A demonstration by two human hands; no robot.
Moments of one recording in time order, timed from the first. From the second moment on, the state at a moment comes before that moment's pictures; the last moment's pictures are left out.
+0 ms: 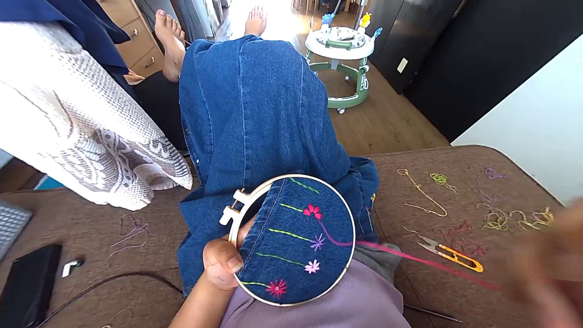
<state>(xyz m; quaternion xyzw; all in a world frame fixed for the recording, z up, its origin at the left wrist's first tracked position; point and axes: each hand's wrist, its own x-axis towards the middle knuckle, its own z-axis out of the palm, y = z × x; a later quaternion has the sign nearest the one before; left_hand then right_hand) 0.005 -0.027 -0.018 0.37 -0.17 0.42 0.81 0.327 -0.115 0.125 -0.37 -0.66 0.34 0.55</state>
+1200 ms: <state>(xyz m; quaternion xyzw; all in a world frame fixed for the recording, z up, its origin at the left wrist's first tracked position) -0.005 0.013 0.032 0.43 0.03 0.40 0.81 0.232 -0.050 0.014 -0.34 -0.80 0.15 0.47</state>
